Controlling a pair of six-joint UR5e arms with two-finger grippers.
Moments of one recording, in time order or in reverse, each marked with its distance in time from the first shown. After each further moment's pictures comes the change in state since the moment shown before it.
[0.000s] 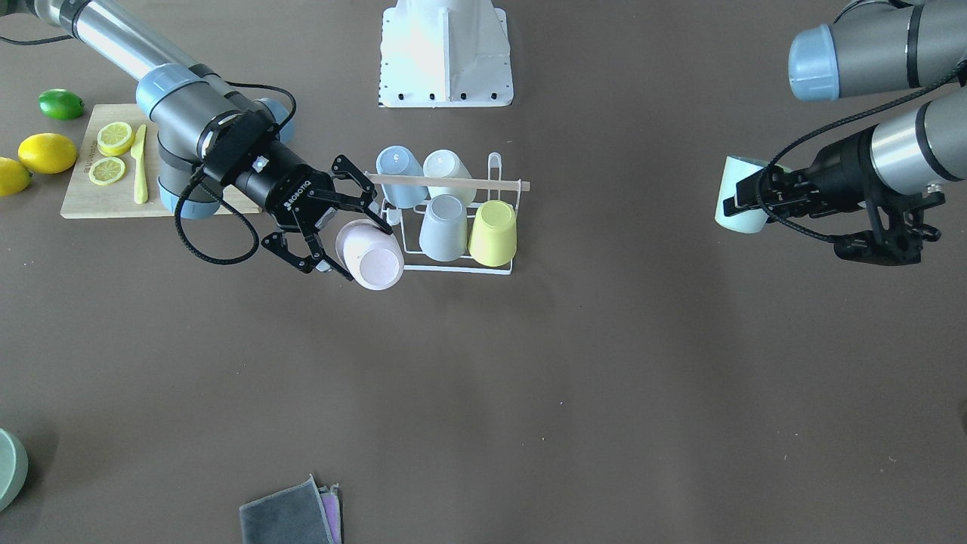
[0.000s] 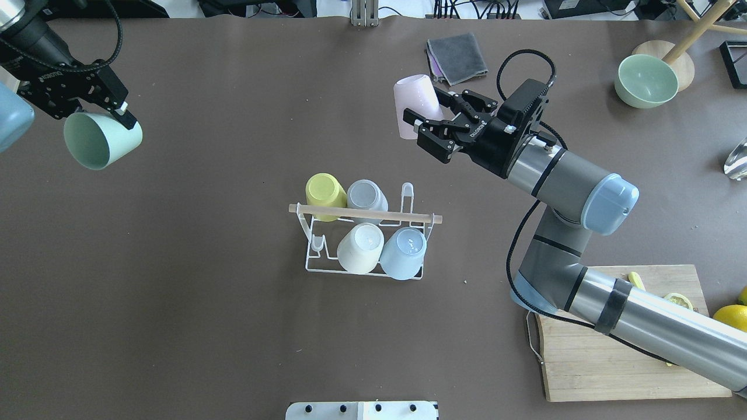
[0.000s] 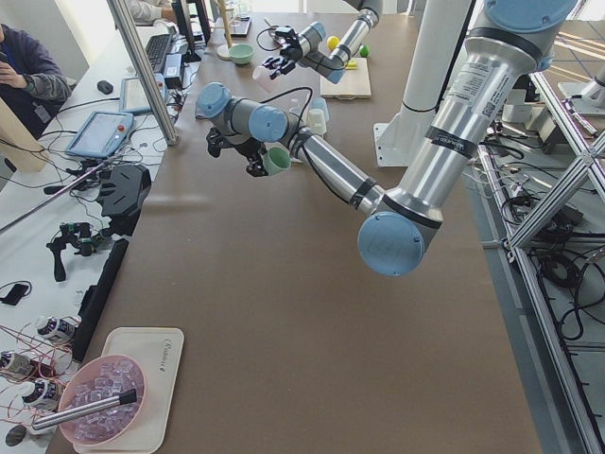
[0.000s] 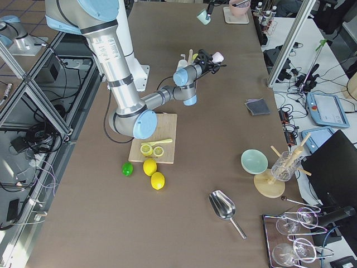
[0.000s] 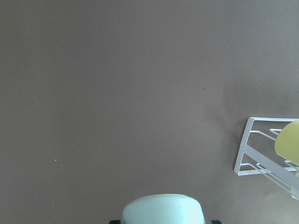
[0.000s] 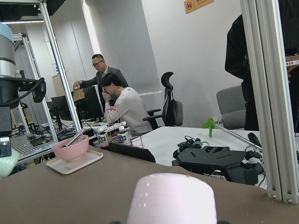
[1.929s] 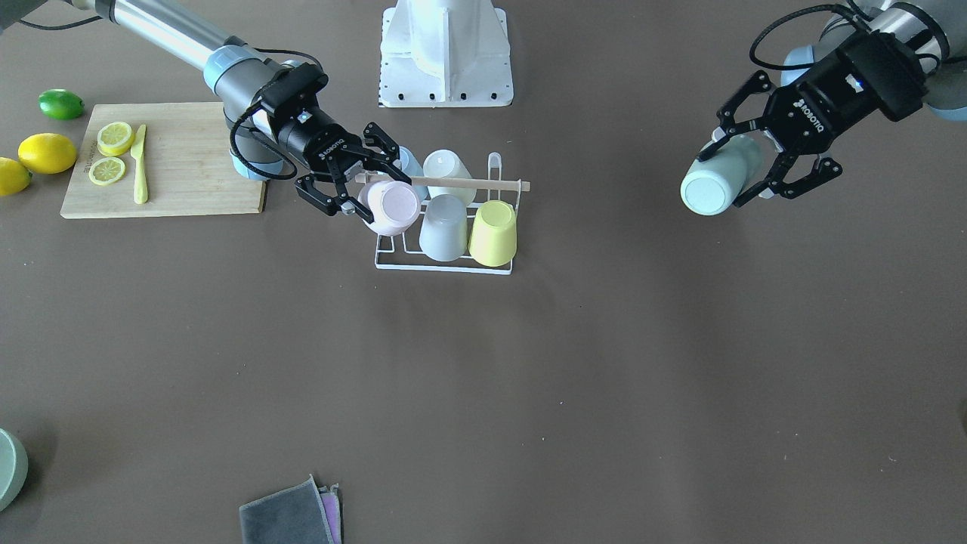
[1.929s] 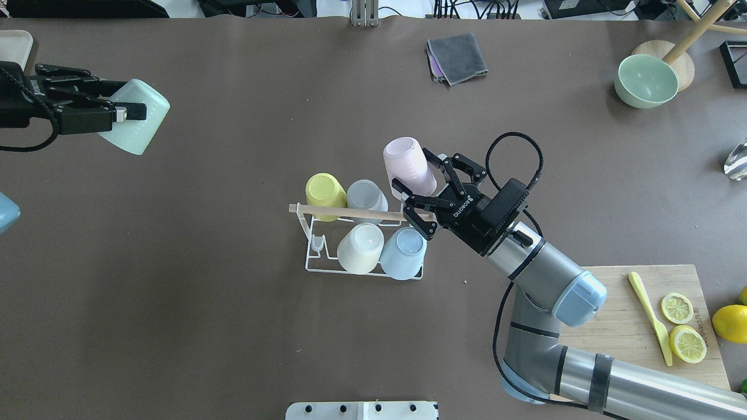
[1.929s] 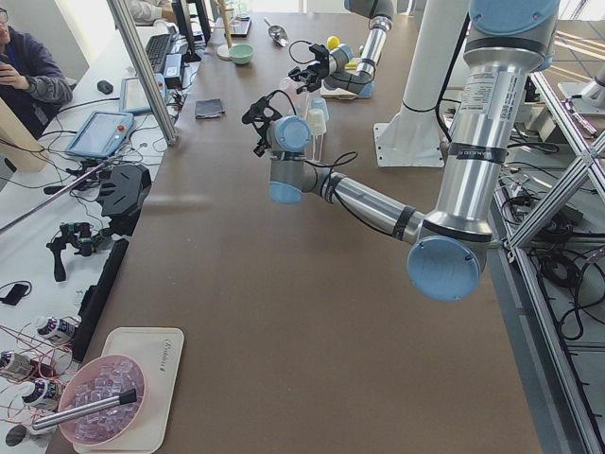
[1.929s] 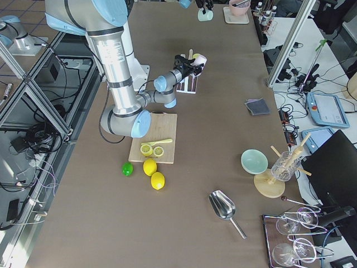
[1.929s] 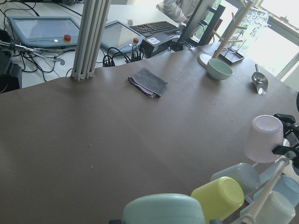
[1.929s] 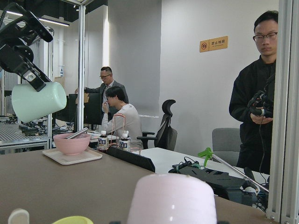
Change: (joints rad) left arm 0.124 0.261 -0.013 -1.623 0.431 -0.231; right arm -0.228 -0.030 -0.013 0.172 -0.289 -0.379
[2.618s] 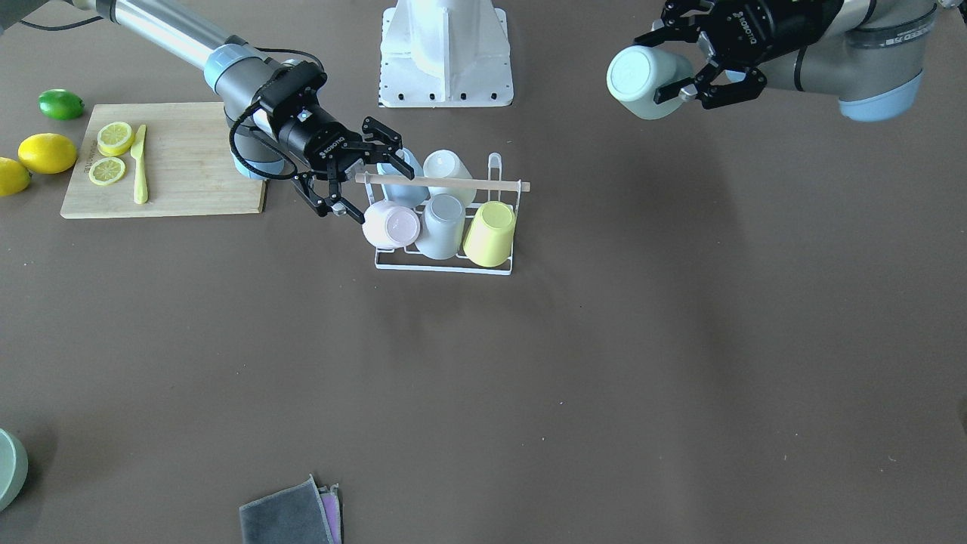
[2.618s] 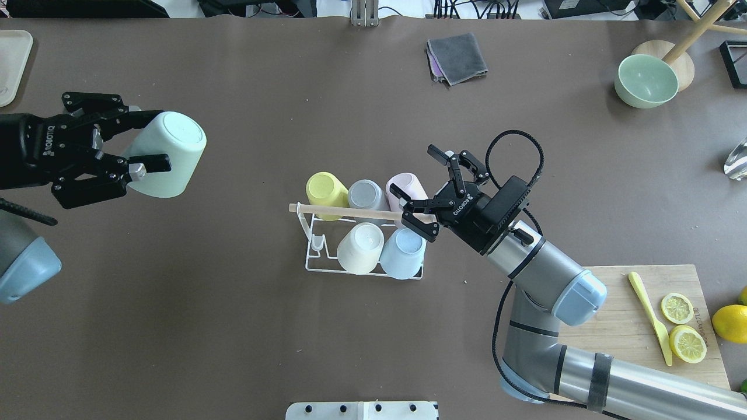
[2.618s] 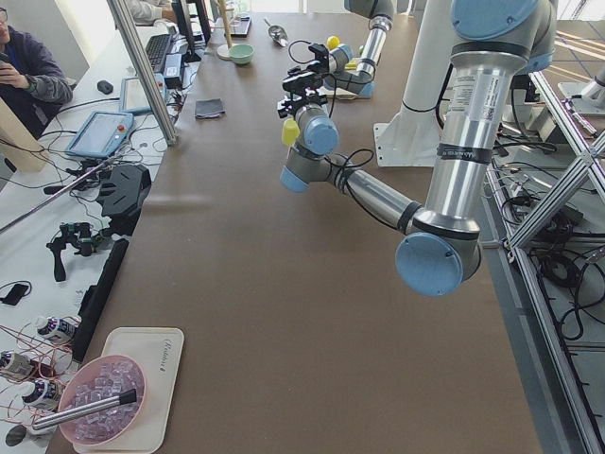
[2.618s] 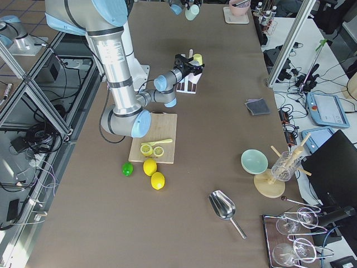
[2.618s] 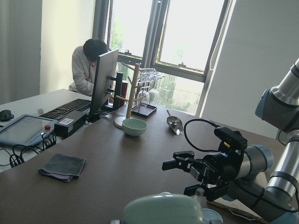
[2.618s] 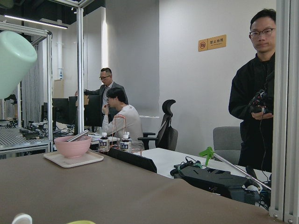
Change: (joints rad) left arm 0.203 0.017 -0.067 -0.386 0.180 0.113; right arm 0.012 -0.002 0.019 -0.006 0.010 0.028
